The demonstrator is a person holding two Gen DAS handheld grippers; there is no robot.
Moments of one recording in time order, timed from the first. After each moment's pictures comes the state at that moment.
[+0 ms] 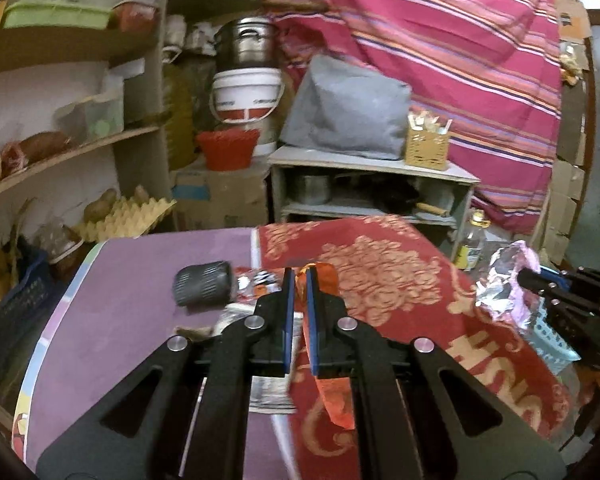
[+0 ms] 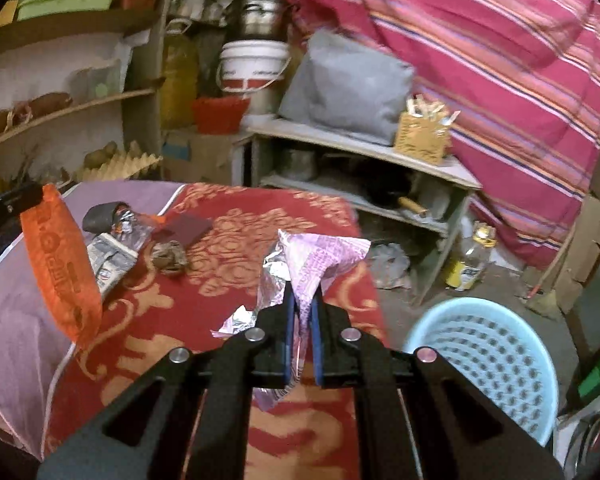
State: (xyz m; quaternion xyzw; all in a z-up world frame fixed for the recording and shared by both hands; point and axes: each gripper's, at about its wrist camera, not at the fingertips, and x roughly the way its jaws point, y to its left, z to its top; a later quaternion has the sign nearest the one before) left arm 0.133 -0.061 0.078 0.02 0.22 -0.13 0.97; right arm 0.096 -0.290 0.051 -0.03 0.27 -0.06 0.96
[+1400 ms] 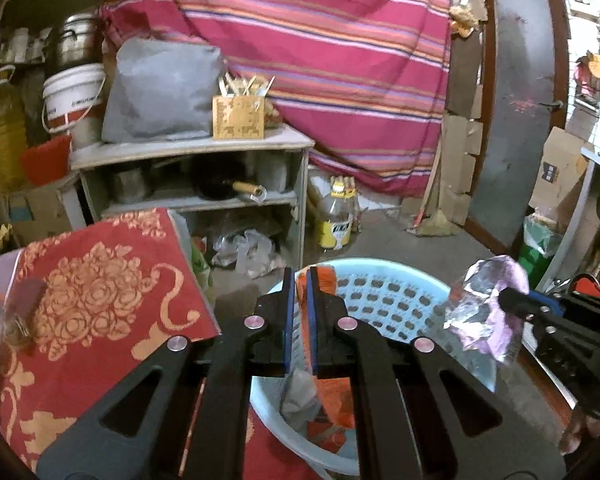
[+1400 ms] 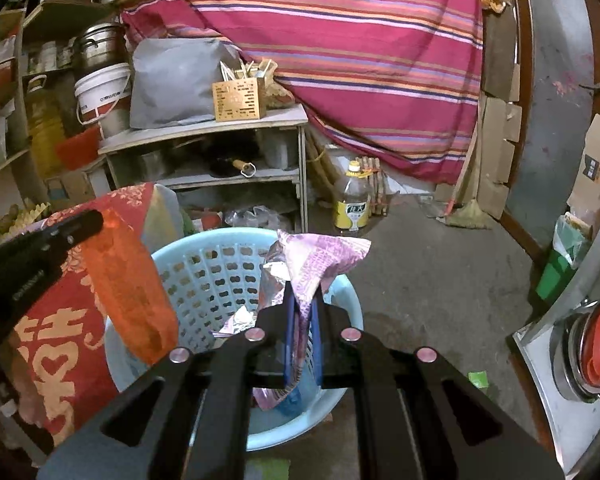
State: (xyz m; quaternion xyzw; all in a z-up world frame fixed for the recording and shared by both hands) left arm 0.114 -0.376 0.029 0.06 0.25 -0.32 0.91; right arm 0.005 -0.533 0.016 0.09 0.29 -0.21 0.93
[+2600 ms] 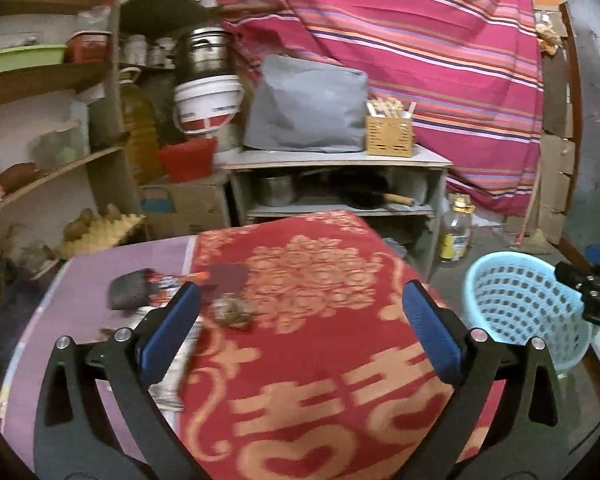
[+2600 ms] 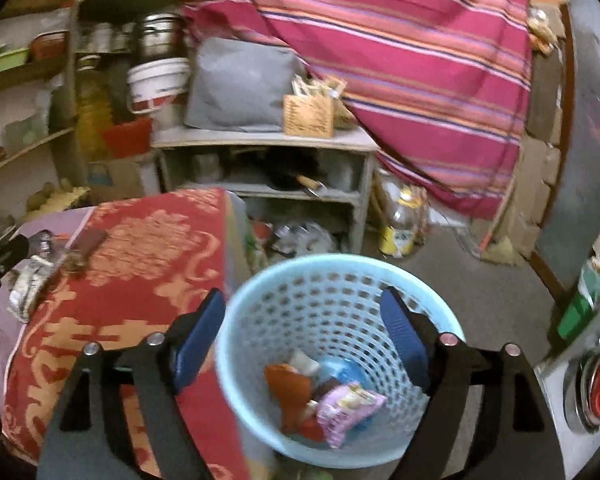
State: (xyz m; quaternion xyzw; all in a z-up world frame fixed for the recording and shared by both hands) left arm 0.113 -0.168 0.064 0.06 0.21 -0.13 0.97; right arm 0.042 -0.411 0.048 0.03 0.26 -0.14 0.95
